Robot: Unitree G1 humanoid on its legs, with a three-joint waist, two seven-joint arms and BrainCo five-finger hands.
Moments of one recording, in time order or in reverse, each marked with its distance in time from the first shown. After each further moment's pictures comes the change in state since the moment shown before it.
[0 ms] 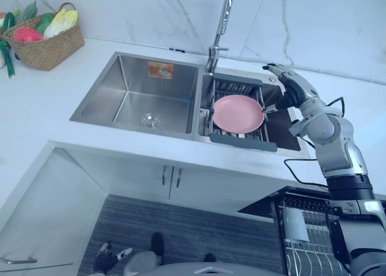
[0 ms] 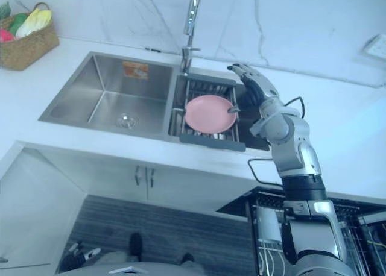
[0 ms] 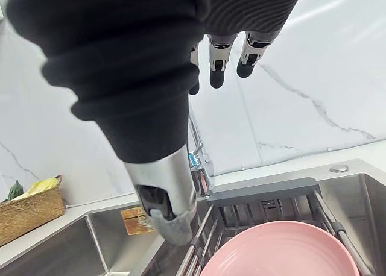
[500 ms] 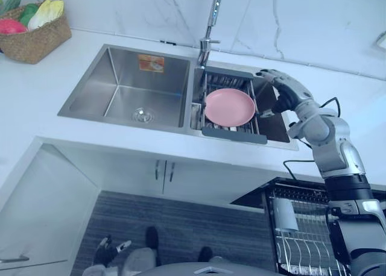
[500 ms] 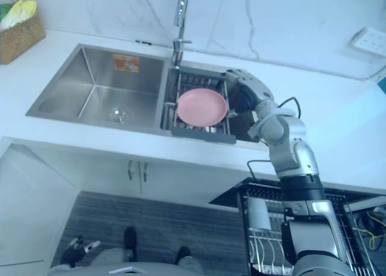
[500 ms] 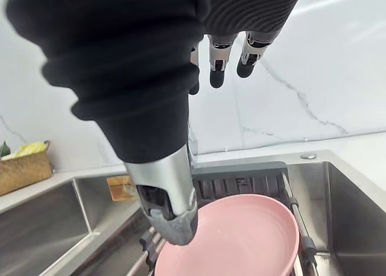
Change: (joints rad) left arm -0.044 0.008 0.010 -0.021 -0.048 0.063 0.001; right arm 0.000 0.000 0.049 0.001 -0.104 -0.027 0.034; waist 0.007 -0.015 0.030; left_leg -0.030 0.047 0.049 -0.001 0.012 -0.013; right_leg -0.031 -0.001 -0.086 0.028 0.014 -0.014
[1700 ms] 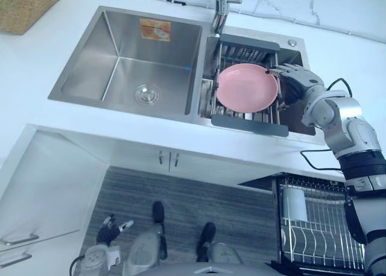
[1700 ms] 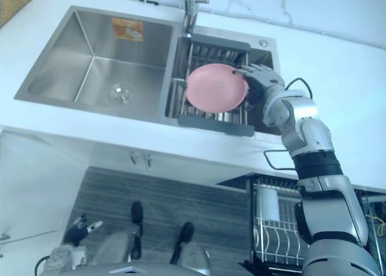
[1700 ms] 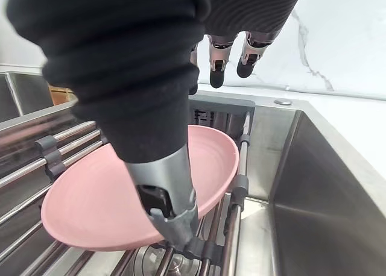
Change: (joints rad) left arm -0.099 0.025 -0.047 -0.033 -0.072 -0.003 0.000; right arm -0.195 -0.152 0.147 0.221 -0.110 0.000 0.022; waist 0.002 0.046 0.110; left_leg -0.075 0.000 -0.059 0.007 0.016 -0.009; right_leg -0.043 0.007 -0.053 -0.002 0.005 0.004
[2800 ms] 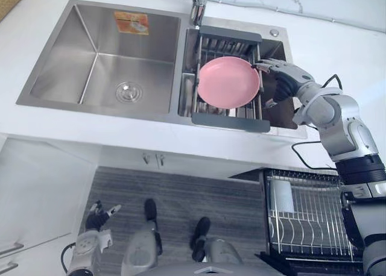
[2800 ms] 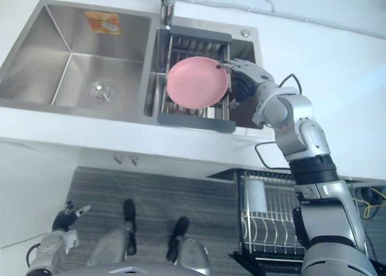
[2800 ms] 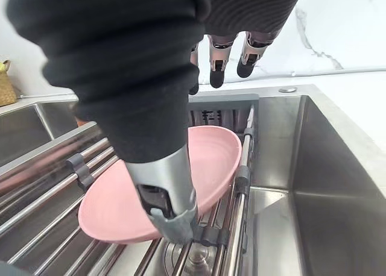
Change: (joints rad) left arm -0.076 0.039 0.088 0.001 -0.043 -0.004 0.043; right arm 0.042 0.018 -0.025 -0.200 0.156 0.026 0.099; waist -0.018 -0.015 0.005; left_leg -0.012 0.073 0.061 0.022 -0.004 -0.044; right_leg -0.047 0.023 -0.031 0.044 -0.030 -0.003
